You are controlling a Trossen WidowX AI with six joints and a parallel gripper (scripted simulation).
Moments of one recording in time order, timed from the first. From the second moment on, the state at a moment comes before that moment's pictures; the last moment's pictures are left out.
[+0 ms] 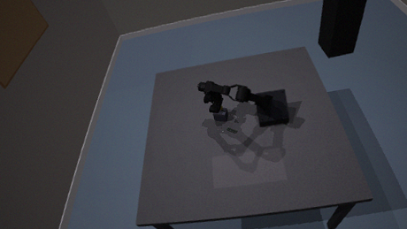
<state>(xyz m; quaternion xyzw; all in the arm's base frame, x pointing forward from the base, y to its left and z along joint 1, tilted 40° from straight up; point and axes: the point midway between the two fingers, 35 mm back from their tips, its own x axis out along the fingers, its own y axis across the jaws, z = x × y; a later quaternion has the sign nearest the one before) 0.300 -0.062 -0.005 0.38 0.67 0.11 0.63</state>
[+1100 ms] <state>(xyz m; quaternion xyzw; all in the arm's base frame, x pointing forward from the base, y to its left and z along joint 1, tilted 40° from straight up) 0.303 -0.064 -0.011 0.37 0.67 0.11 0.63</state>
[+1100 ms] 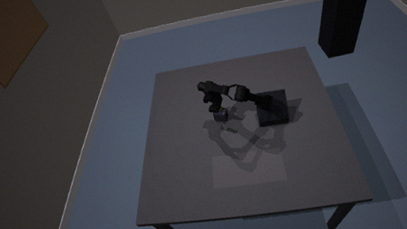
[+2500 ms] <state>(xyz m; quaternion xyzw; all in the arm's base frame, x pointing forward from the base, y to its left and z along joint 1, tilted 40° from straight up) 0.304 -0.056 -0.020 0.38 0.67 0.11 0.63</state>
